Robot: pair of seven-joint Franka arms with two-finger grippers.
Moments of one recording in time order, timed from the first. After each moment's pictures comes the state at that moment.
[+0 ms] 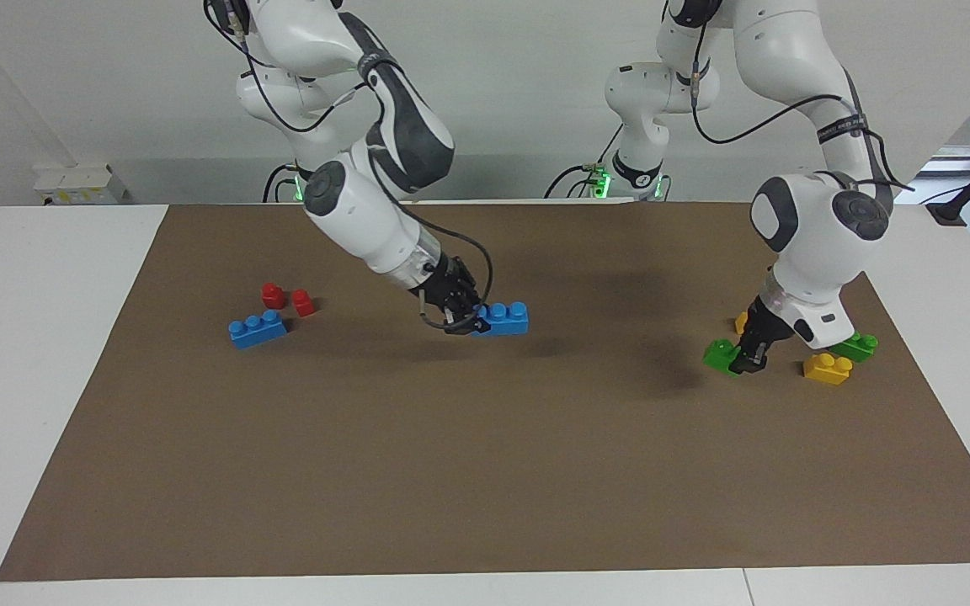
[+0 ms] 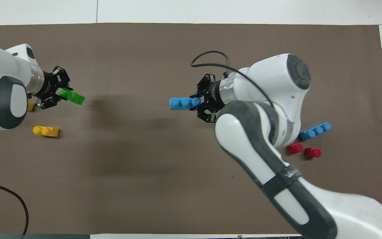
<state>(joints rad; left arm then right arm) -0.07 0.21 0.01 -1.83 -0.05 2.09 -1.07 0.38 0.30 0.11 -1.78 0.61 2.29 1.72</state>
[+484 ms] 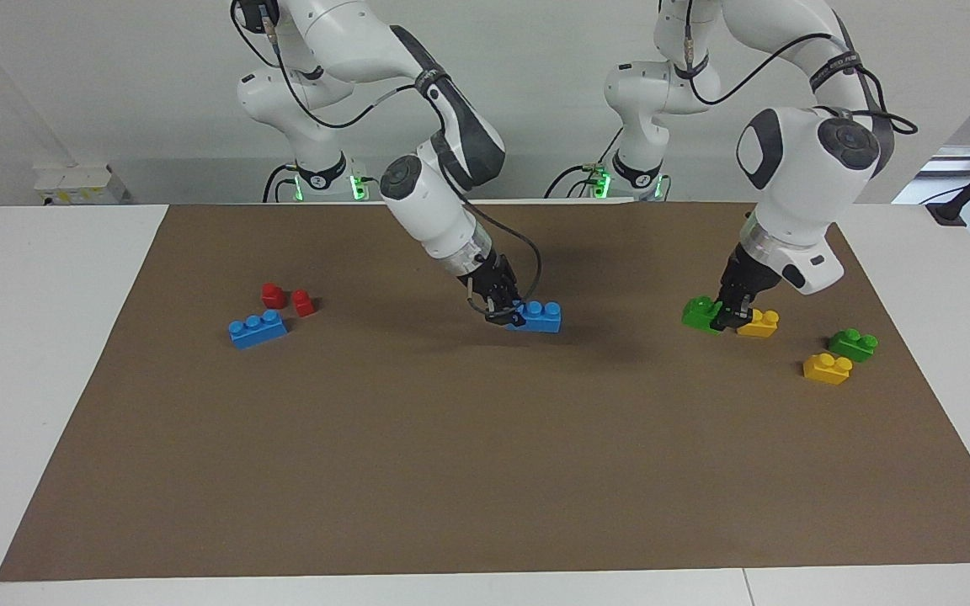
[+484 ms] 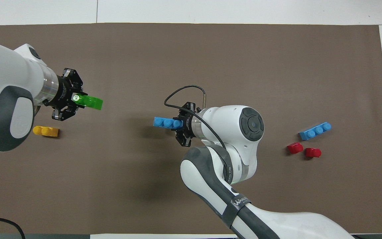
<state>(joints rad) -0.24 0.06 0.01 -1.83 -0.05 1.94 -1.50 0.54 0.30 0.11 -1.98 0.66 2.60 1.83</state>
